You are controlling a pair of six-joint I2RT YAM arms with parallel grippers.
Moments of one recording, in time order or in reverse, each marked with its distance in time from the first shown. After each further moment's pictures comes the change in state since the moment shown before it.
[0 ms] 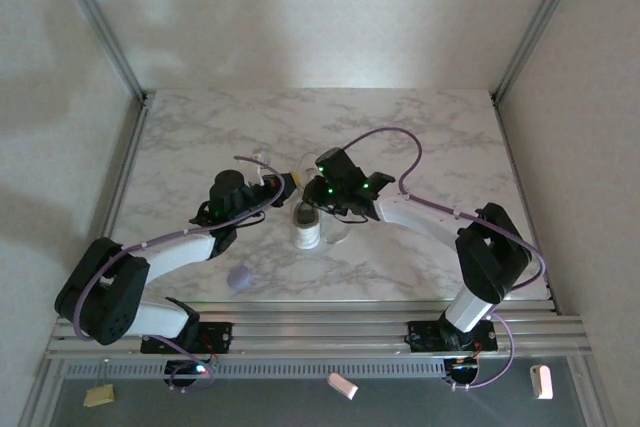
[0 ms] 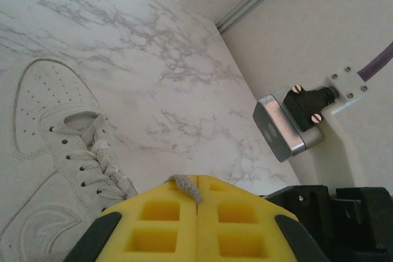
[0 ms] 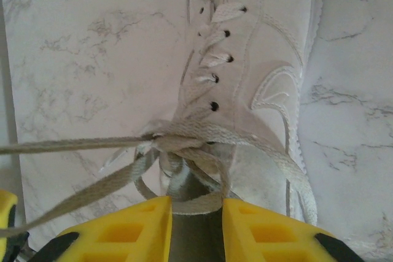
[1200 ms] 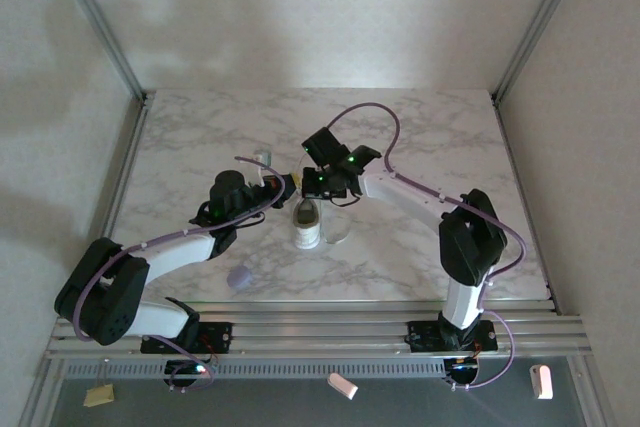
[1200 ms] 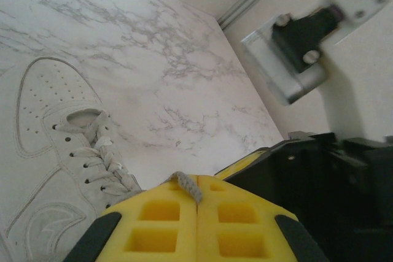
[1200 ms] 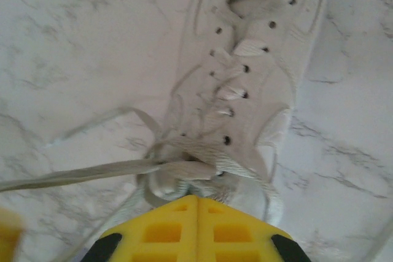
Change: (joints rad) left arm -0.001 -0.003 -0.005 -0.010 0.004 0.029; right arm -0.026 0.158 0.315 -0.357 0.014 -0.327
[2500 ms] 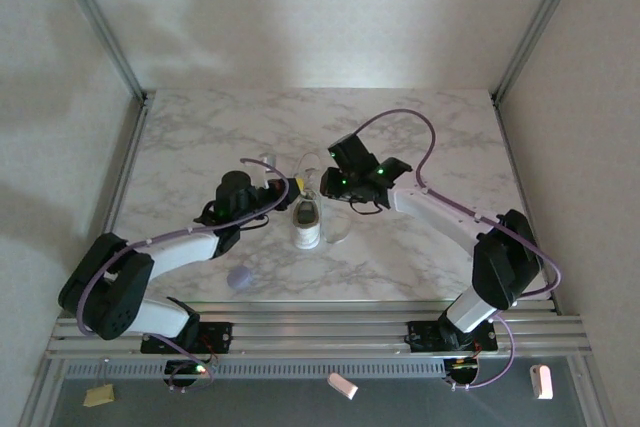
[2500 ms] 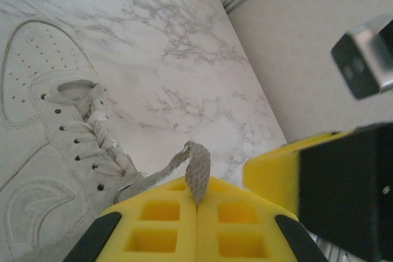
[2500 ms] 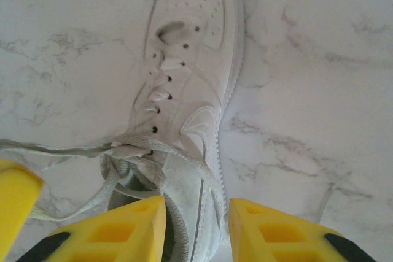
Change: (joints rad) left arm -0.024 0.038 0.022 -0.039 -0.002 -0.065; right arm -0.034 -0.227 -0.248 0.136 0.077 0.122
